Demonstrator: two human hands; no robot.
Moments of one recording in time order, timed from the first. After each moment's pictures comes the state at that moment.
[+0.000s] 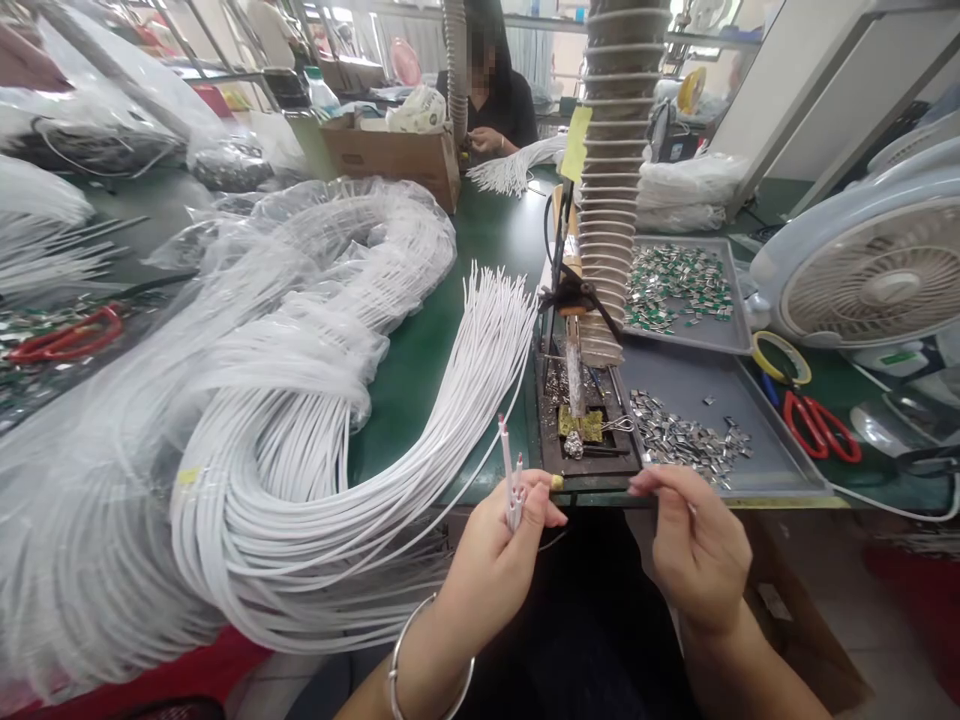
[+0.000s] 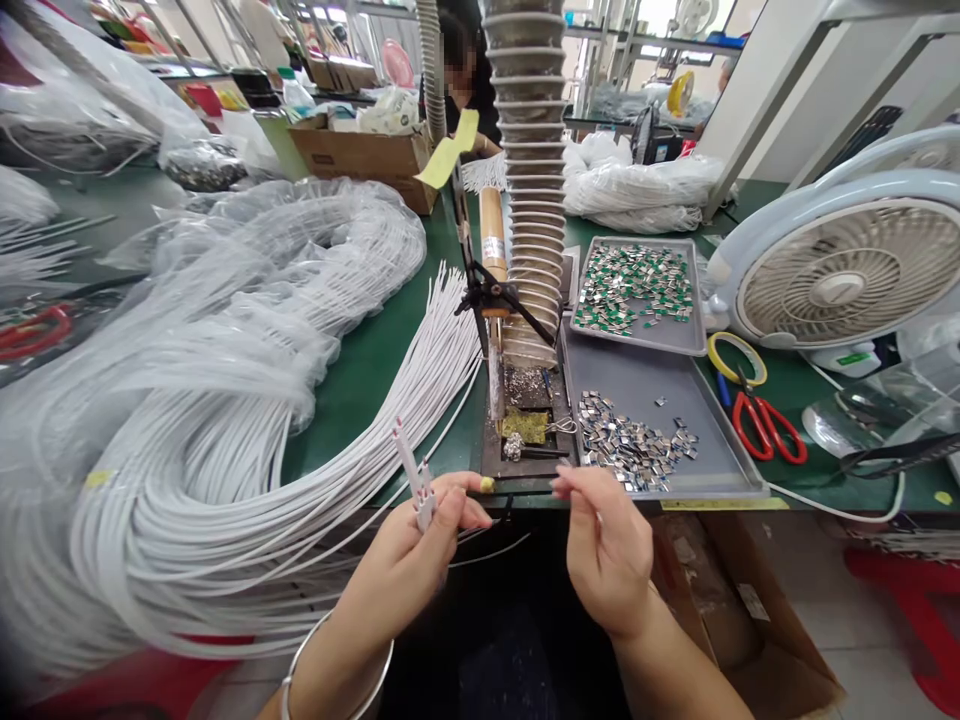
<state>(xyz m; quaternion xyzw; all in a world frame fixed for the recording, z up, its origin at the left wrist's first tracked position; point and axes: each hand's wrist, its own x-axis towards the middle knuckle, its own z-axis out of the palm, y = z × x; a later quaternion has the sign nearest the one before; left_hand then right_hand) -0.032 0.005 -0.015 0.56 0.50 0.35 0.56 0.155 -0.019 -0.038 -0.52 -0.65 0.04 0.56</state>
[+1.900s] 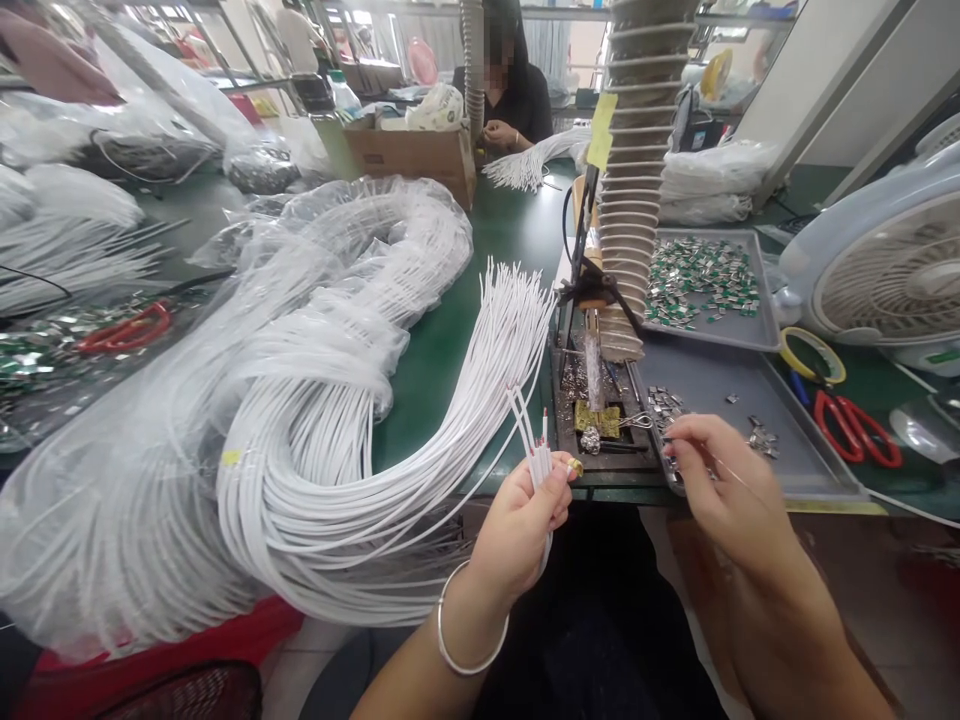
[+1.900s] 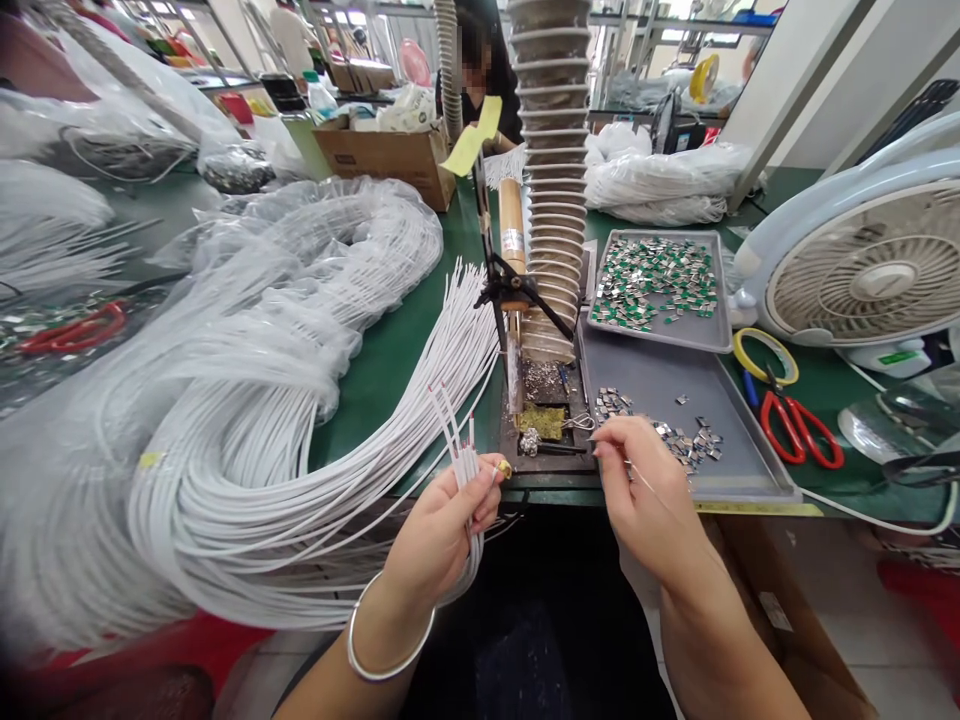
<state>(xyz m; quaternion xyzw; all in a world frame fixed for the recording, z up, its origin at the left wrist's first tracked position) -0.013 0.014 -0.028 0.28 0.38 0.48 0.74 0.186 0.006 -0.012 -0.59 -0.70 0.05 0.39</state>
